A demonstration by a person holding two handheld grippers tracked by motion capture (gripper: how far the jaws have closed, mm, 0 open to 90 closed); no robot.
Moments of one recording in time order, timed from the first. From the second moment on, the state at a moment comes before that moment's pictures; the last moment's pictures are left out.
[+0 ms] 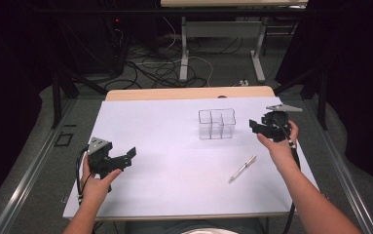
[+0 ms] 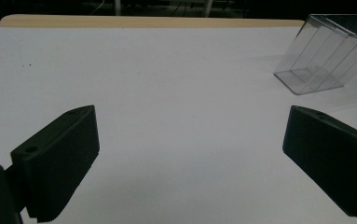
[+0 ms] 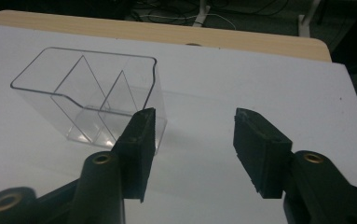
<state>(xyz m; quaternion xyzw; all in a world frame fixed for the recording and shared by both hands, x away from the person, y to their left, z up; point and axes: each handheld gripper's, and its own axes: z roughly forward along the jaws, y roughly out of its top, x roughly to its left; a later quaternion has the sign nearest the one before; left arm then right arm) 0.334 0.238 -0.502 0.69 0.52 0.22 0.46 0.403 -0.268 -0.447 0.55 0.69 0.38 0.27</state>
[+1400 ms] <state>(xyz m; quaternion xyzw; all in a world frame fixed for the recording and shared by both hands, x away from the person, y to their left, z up) 0.338 0.238 -0.507 0.68 0.53 0.22 0.46 0.488 -0.227 -0.482 0.59 0.70 0.32 0.23</state>
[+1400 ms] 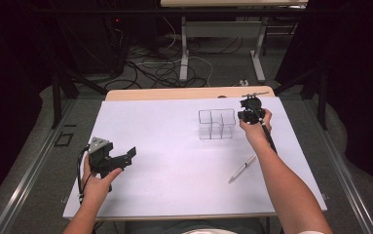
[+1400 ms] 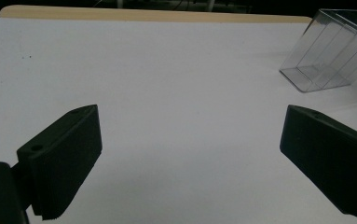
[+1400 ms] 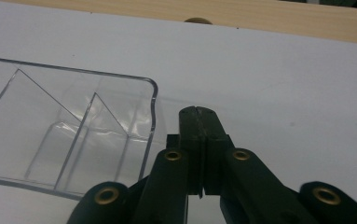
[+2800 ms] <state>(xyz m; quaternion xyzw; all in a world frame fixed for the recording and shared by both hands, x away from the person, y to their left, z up) 0.341 0.237 -0.508 0.68 0.53 0.21 0.45 0.475 -0.195 -0.492 0.57 0.72 0.33 0.23</state>
